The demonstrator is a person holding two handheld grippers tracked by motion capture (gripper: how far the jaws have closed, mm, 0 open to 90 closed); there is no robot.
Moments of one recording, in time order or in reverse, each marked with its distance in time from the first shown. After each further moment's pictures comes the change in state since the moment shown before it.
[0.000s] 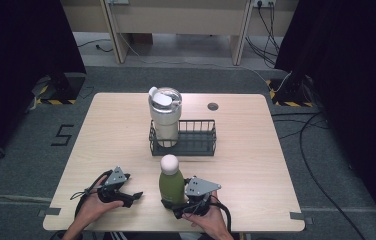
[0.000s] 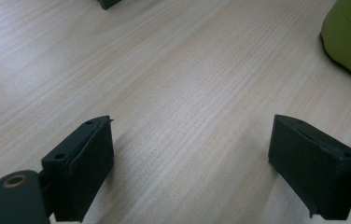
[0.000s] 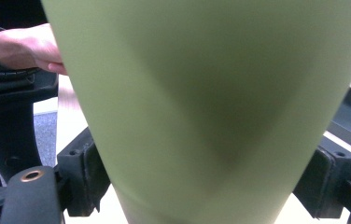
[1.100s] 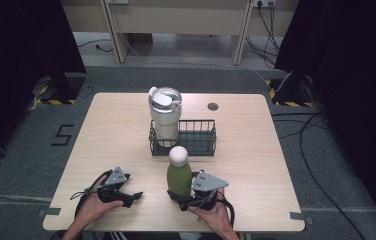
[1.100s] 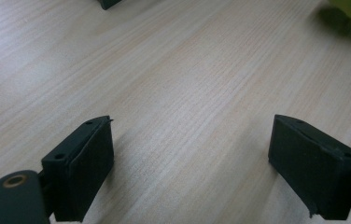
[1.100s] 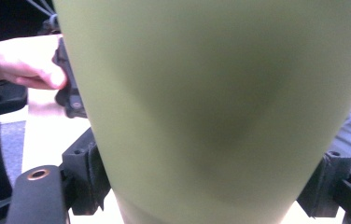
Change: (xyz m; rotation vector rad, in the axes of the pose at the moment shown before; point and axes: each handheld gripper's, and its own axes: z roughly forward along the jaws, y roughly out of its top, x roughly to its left) left arm 0.000 0.000 0.000 -0.001 -0.001 -0.001; right arm -0.012 0.012 -0.017 -0.034 -0.103 -0.024
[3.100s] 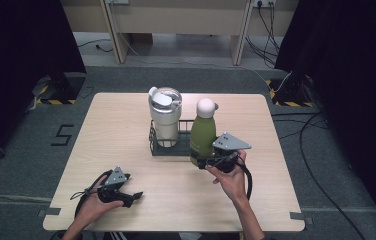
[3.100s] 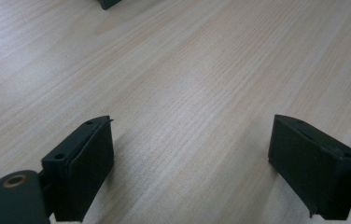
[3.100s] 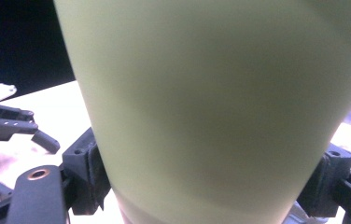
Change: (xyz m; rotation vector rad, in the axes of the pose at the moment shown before) left arm 0.000 0.000 0.000 0.001 -0.001 0.000; right arm -0.083 0.064 -0.027 -0.009 -0.232 0.054
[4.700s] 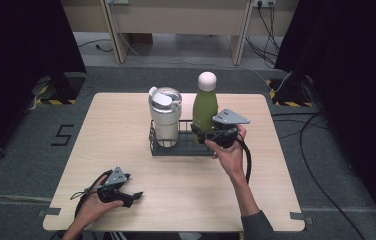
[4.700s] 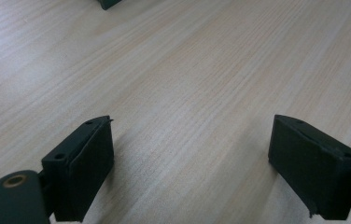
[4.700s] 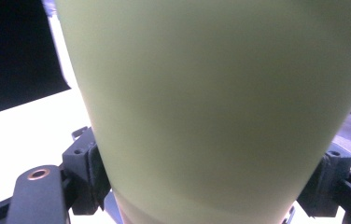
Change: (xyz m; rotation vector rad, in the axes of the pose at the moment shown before) left arm 0.000 0.000 0.000 0.000 0.001 0.000; right arm -0.038 0.040 0.028 -0.003 -0.086 -0.004
